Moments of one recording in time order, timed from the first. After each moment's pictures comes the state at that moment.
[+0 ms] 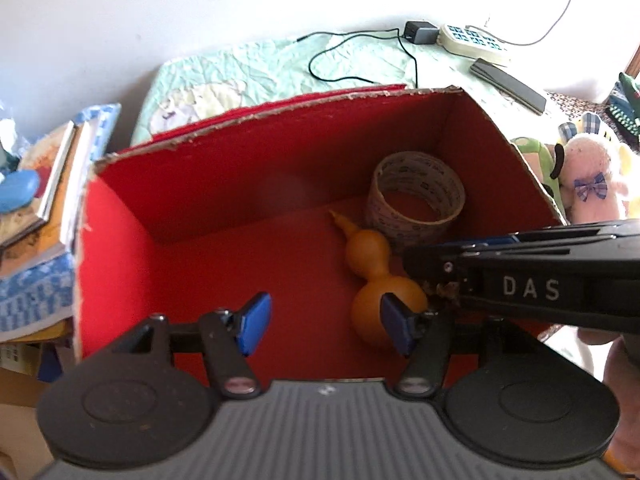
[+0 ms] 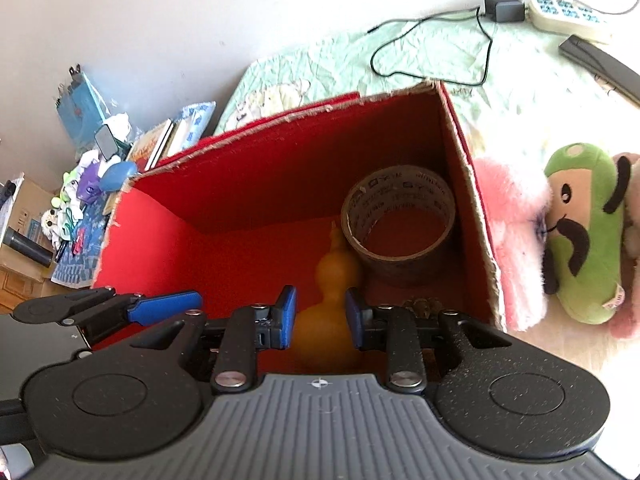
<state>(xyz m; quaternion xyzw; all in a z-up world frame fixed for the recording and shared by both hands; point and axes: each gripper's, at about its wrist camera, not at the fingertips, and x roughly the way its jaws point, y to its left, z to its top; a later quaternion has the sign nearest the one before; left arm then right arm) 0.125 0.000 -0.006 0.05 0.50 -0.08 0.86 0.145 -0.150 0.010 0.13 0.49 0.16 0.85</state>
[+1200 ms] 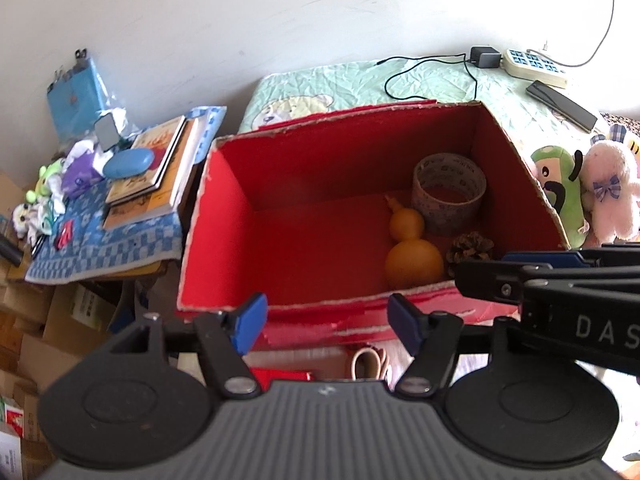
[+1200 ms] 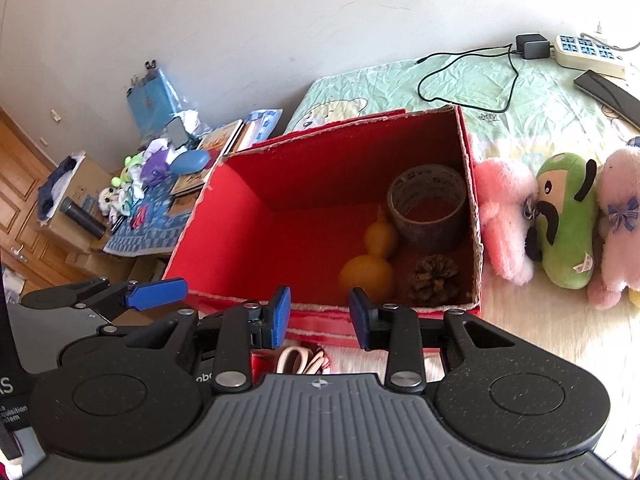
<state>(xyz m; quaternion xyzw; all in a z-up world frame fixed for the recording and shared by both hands) 0.037 -0.029 0.038 0.07 0.47 0.07 0.88 0.074 -0.167 0.054 0.12 0.45 0.23 0.85</state>
